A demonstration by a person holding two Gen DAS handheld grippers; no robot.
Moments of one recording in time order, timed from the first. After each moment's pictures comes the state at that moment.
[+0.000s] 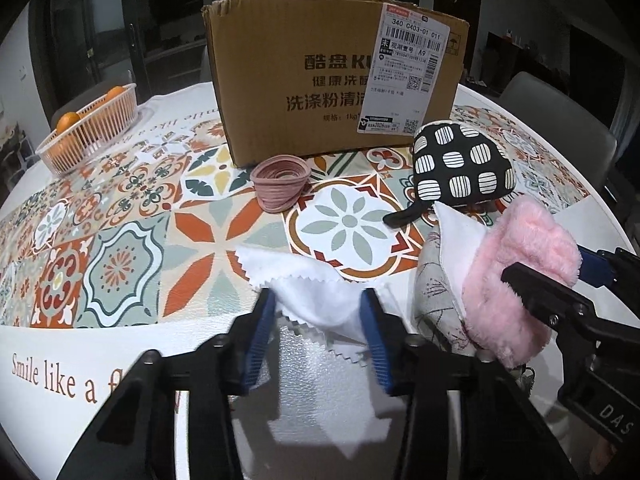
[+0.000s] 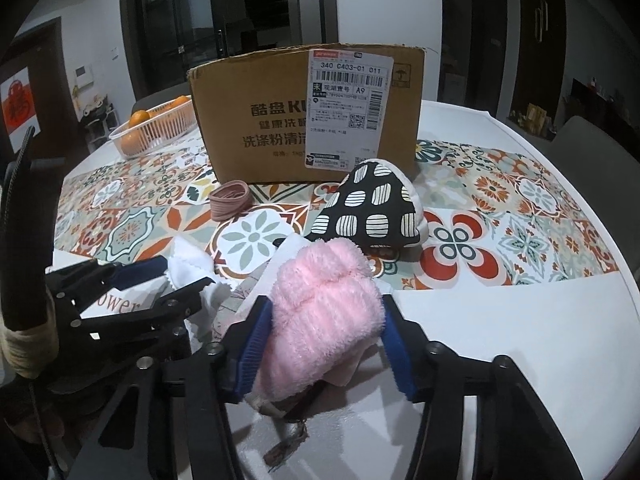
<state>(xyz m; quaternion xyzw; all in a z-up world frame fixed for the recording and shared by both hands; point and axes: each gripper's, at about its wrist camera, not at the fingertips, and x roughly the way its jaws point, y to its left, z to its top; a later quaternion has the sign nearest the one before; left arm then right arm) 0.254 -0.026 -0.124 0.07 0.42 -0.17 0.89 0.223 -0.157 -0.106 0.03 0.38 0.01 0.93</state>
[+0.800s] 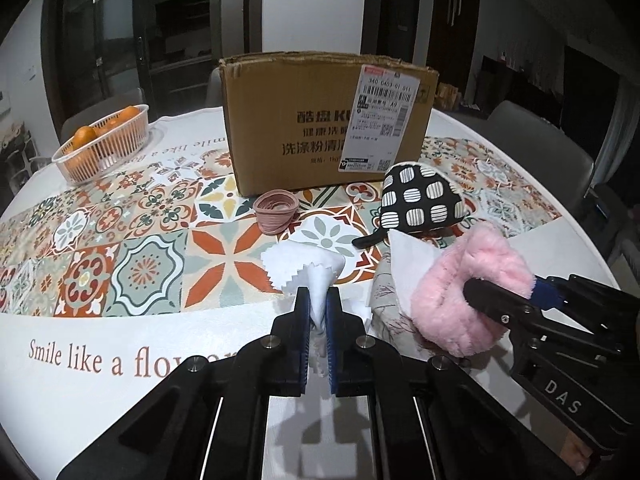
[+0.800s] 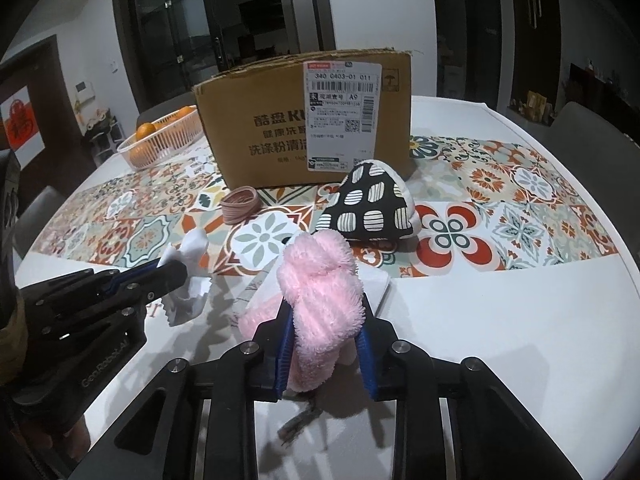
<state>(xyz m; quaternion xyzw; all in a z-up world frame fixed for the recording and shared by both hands) 0.212 -0.020 -0.076 0.05 0.38 -0.17 0.91 0.203 -0.160 -0.090 0.06 0.37 0.02 0.93</state>
